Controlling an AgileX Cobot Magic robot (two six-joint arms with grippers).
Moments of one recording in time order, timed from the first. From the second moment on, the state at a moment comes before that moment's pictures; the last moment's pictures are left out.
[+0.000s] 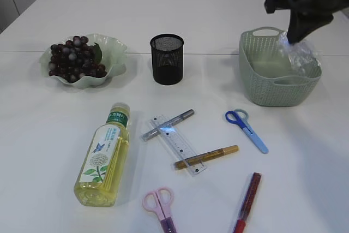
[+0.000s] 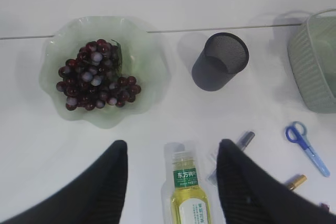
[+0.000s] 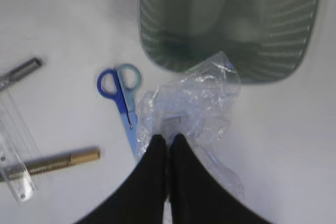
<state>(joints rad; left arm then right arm) -0.25 1.68 -2.03 -0.09 1.27 -0.16 0.17 1.82 -1.72 -0.03 1.22 0.08</state>
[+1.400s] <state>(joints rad) -0.29 1.68 -2.03 -0.19 1.27 -0.16 0.01 2.24 -2.19 0.07 1.24 0.06</state>
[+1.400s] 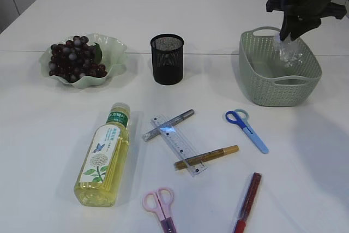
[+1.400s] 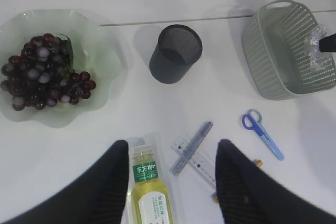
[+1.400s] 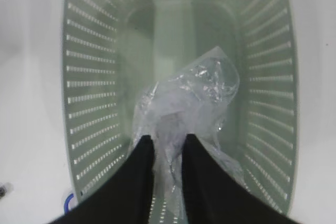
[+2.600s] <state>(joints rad) -0.29 1.61 -1.81 -0.16 1.27 -0.22 0.01 2.13 -2.15 0.18 1.24 0.06</state>
